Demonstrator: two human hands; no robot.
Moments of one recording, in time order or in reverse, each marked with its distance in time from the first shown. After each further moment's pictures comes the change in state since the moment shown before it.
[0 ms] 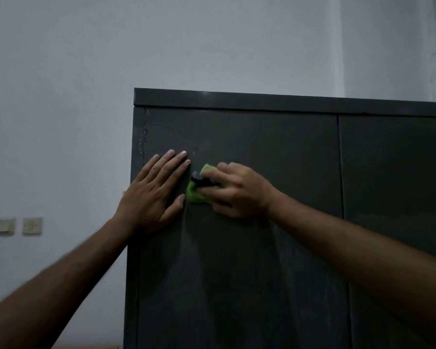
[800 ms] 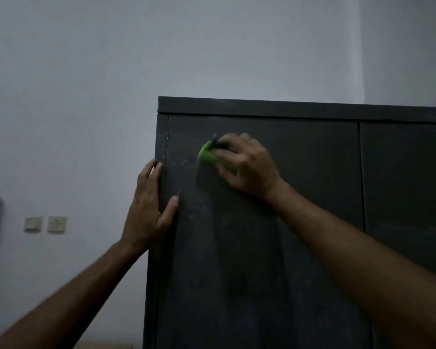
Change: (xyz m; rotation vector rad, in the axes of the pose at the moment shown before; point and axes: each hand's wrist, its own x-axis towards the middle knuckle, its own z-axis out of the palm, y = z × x) left_hand -0.042 0.003 -0.012 -0.537 0.202 -0.509; right_hand 0.049 0.012 -0.004 -0.015 0.178 0.357
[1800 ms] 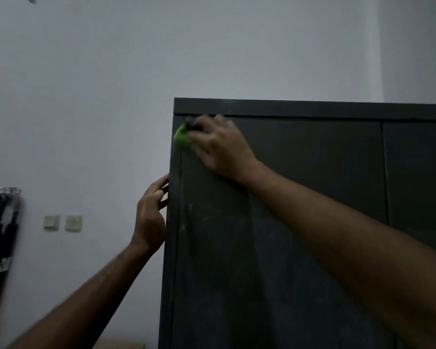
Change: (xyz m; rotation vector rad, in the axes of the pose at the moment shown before) left_hand -0.003 -0.001 -0.006 -0.692 0.112 -0.387; right_hand 0.078 -0.033 0.032 -0.061 -0.110 0.023
